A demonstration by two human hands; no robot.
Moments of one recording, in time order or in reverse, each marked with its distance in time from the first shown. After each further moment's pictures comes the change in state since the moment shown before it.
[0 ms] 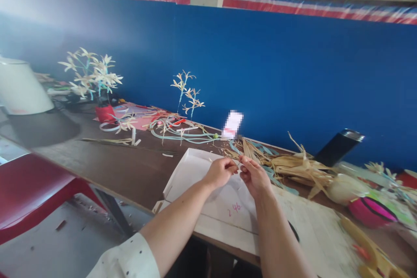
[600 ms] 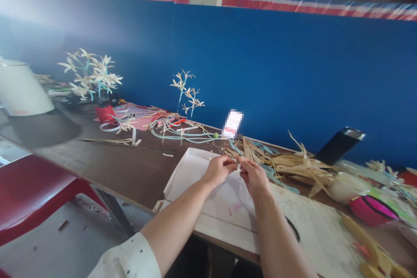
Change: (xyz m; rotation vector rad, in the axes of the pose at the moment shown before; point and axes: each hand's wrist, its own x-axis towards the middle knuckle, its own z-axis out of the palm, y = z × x) left_hand 0.003 -0.003 -0.002 -0.027 0.052 -0.077; right_hand 0.001 0.006 0.004 -0.146 0.085 -0.019
